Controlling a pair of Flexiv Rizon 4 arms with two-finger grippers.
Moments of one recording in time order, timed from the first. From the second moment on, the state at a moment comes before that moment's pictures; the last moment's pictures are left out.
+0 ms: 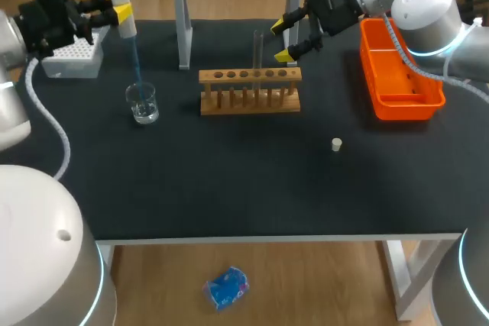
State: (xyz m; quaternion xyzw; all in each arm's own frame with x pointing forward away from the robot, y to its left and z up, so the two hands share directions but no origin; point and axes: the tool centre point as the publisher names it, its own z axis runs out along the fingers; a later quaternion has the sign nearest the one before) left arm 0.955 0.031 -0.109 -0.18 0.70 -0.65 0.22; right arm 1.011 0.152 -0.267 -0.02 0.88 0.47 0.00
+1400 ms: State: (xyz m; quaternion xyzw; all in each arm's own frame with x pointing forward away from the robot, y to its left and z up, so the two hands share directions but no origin) left arm 0.976 -0.205 0.028 0.04 0.74 -0.67 0.06; right arm 1.011 0.152 -0.267 -0.02 0.88 0.47 0.00
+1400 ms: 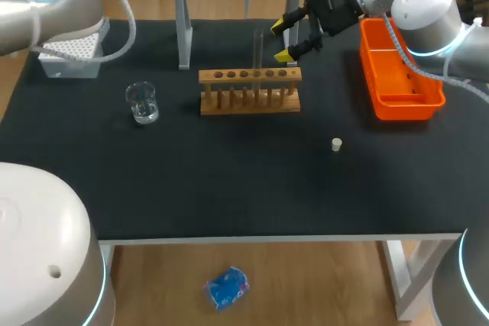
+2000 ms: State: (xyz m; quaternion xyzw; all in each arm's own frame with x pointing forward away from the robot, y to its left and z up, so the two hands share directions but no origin) left arm 0.988 -0.217 0.020 0.07 0.74 -0.67 0.02; right arm 1.011 0.152 -0.267 -0.02 0.88 0.47 0.00
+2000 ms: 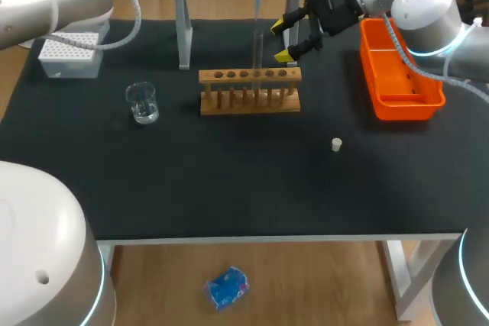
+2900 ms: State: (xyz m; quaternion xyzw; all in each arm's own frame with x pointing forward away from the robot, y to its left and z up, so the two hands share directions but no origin) left arm 0.991 -0.222 0.010 0.07 0.73 -0.69 0.00; right arm 1.011 0.152 -0.267 -0.02 0.88 0.47 0.00
